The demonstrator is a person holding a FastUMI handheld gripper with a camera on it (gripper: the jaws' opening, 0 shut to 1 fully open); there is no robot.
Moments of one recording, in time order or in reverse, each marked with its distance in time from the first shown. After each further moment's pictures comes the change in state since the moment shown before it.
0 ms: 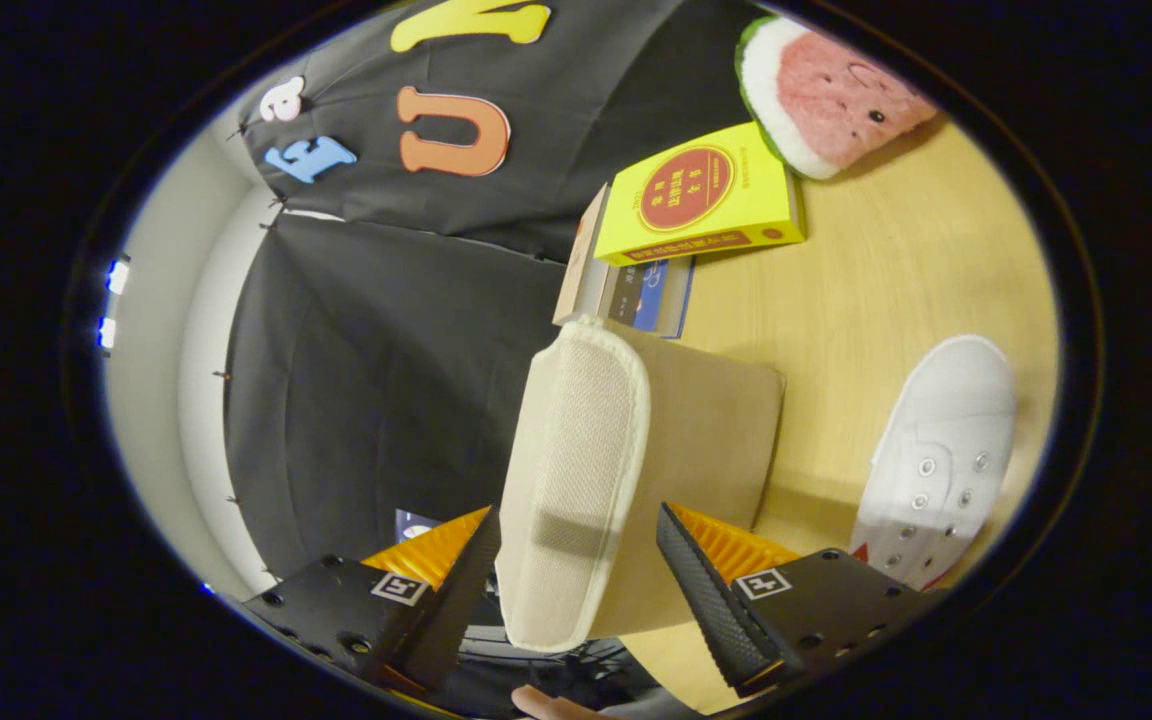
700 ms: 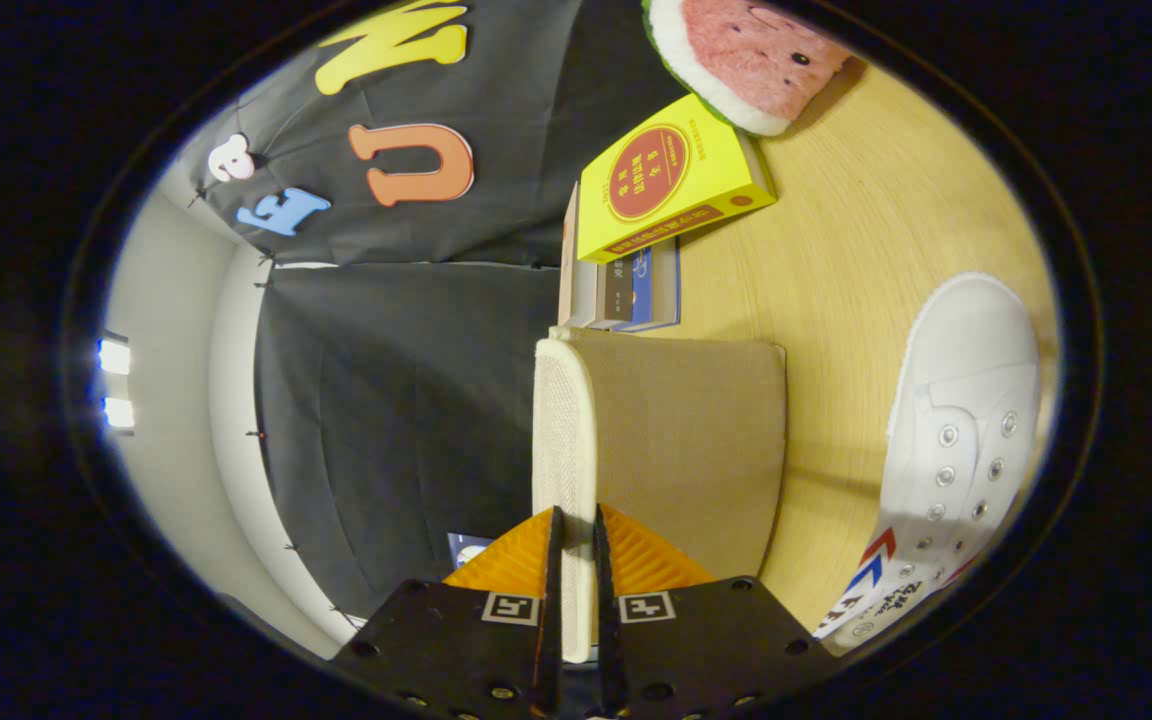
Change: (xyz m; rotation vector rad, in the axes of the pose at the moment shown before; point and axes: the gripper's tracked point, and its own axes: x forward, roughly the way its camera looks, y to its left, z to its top) arm -0.010 0.011 0.005 0.158 -0.023 0.056
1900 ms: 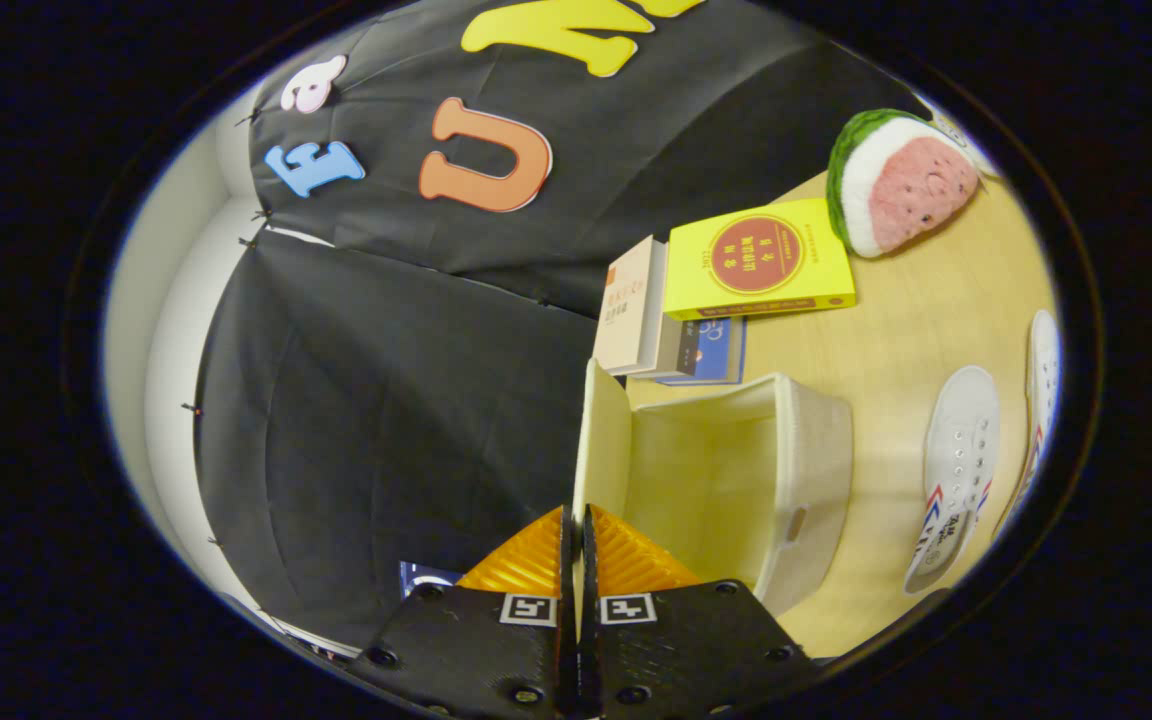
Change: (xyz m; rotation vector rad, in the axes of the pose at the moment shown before) arm 0.035 0.171 -0.021 -0.177 -0.140 -0.219
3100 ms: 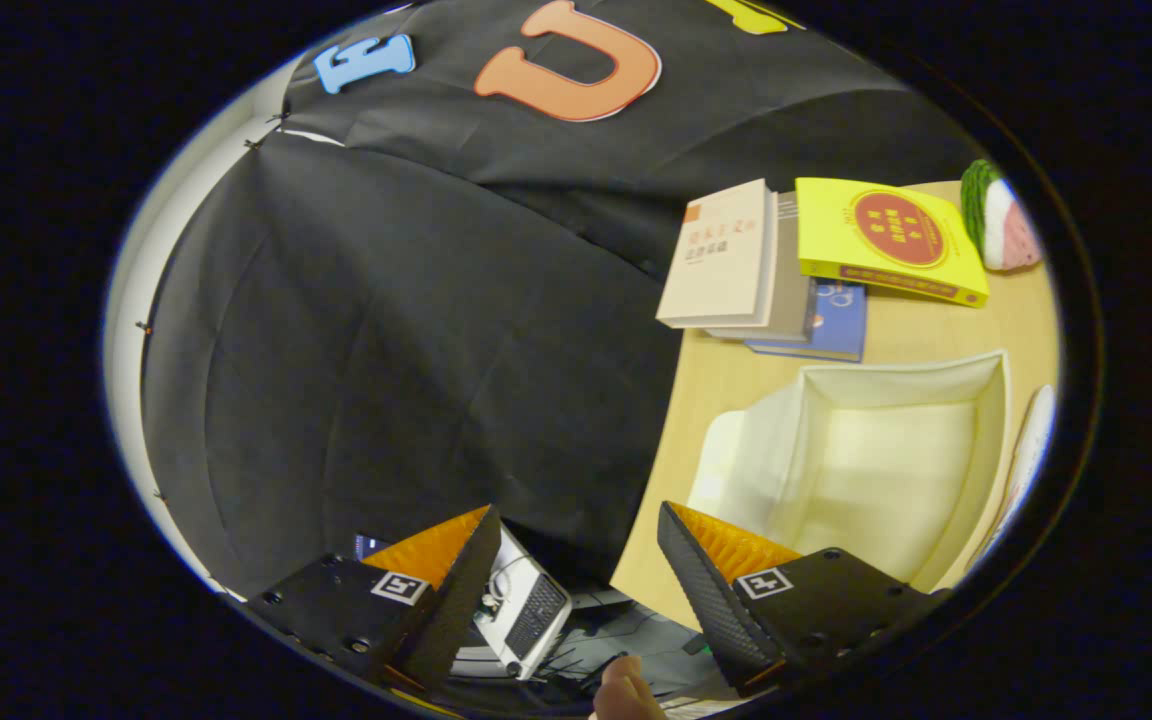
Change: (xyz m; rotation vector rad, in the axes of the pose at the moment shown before) arm 0.130 0.059 -0.045 -0.138 0.105 -0.174
